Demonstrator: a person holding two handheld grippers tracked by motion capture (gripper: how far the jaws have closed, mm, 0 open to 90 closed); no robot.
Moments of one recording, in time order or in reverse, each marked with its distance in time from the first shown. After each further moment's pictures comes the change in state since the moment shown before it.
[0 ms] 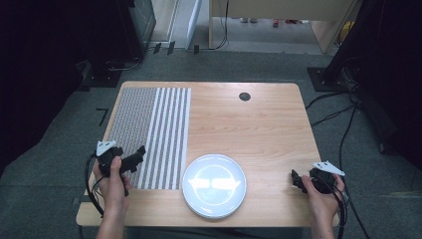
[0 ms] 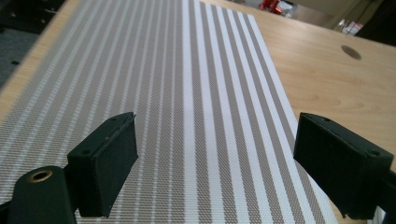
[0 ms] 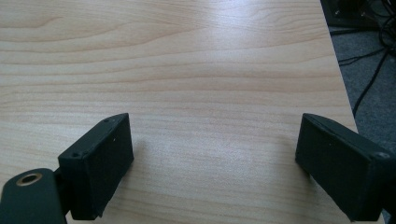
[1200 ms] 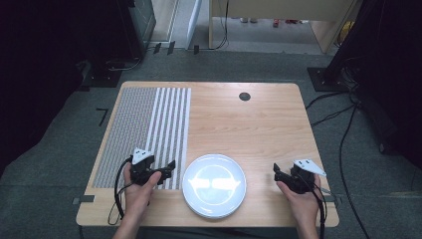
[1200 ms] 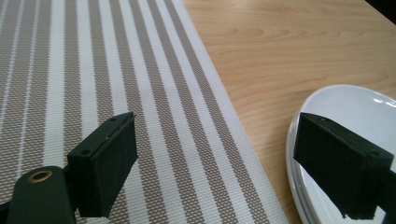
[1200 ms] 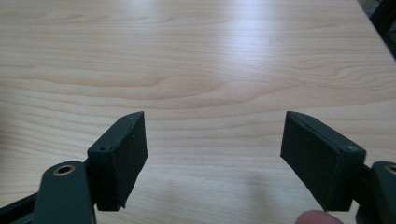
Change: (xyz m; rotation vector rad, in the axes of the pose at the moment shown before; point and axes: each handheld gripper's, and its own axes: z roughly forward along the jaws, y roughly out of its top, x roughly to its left) left arm -0.056 -0.032 0.018 0.119 -0.178 0.166; right arm 0.068 0.016 -0.011 -0.132 0.081 0.008
